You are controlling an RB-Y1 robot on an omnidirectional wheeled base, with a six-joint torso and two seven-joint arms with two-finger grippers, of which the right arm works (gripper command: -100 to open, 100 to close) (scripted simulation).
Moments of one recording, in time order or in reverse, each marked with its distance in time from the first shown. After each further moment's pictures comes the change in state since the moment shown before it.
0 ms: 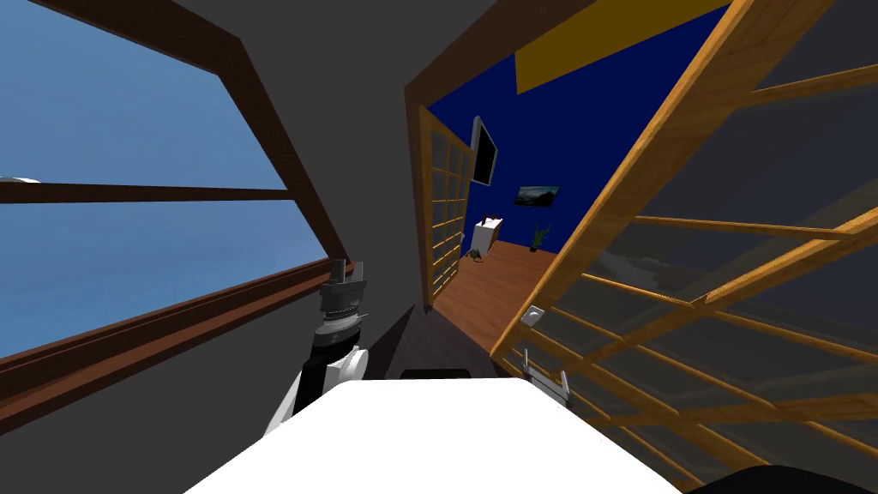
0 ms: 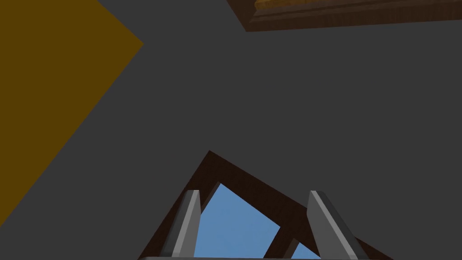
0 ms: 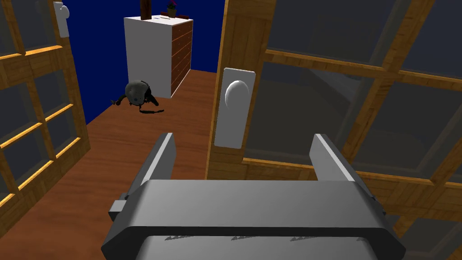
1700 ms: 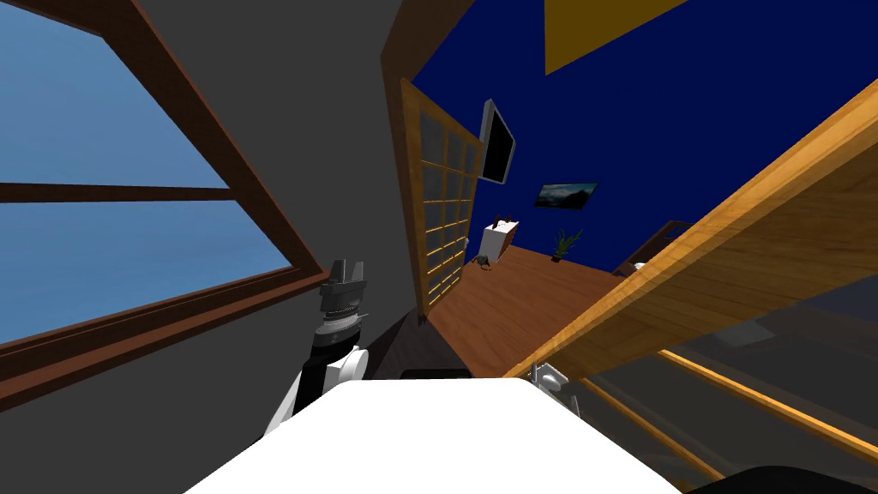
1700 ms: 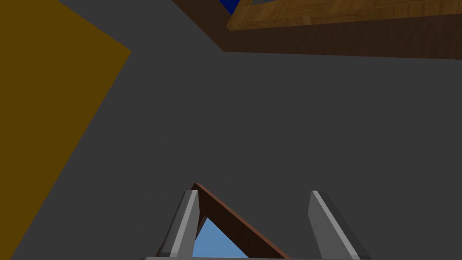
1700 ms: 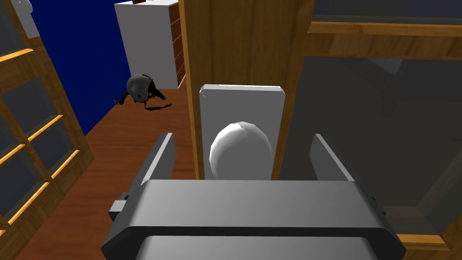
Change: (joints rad) arm -0.032 0.010 -0.025 0.162 -0.093 -0.042 -0.138
